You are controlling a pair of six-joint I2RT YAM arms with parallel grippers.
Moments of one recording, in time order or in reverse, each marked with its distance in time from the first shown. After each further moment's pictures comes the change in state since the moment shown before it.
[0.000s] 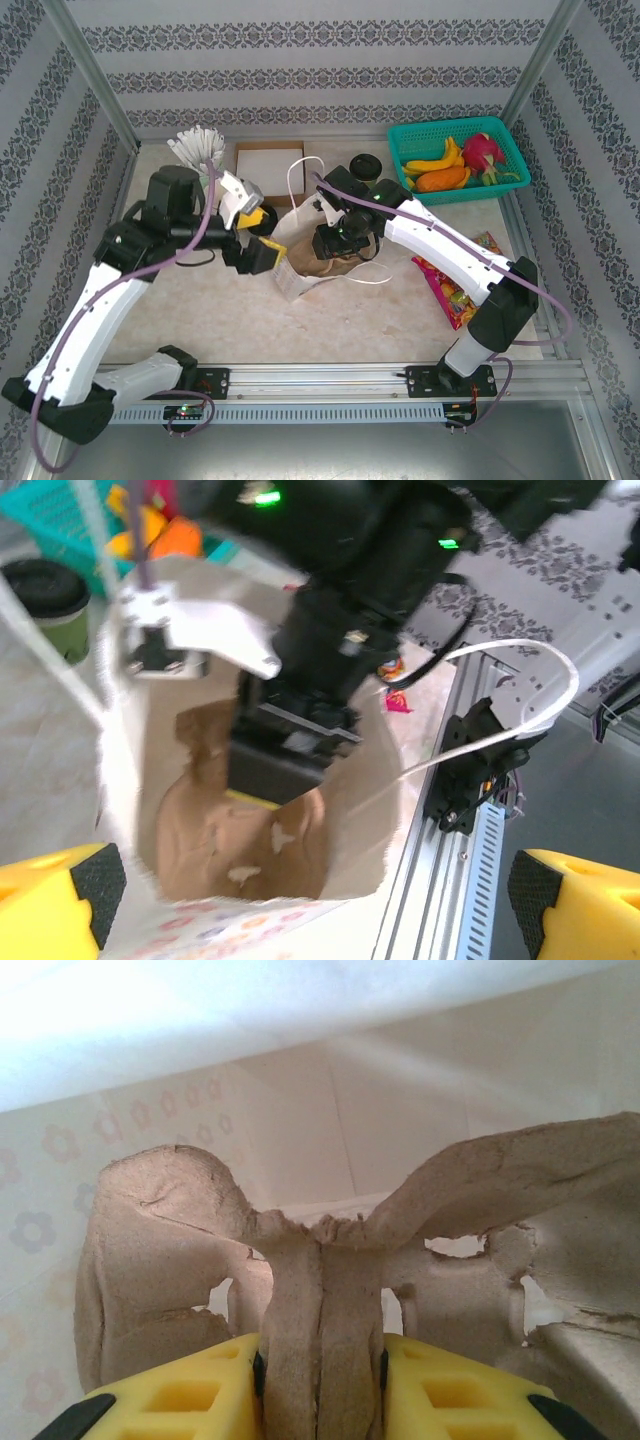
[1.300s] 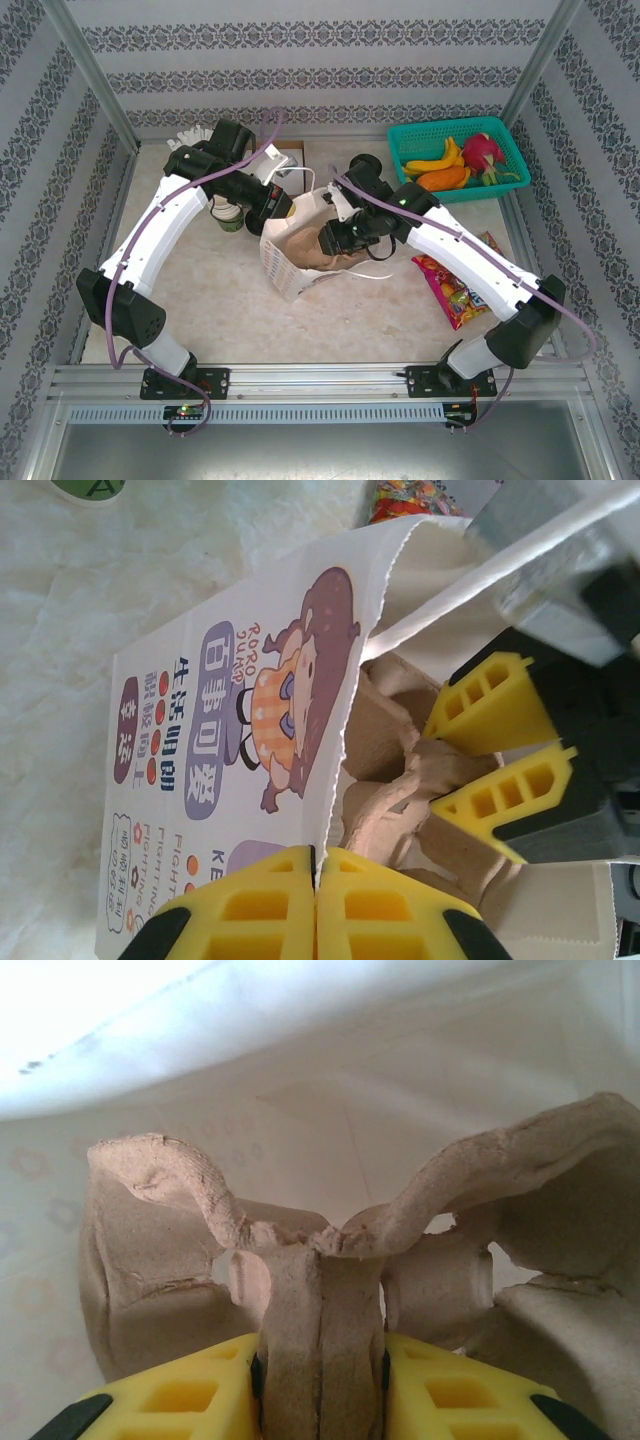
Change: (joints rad) left arm 0.093 0.583 0.414 -0.303 -0.027 0.018; right arm -0.031 -0.121 -0.042 0.047 -0.039 -0.038
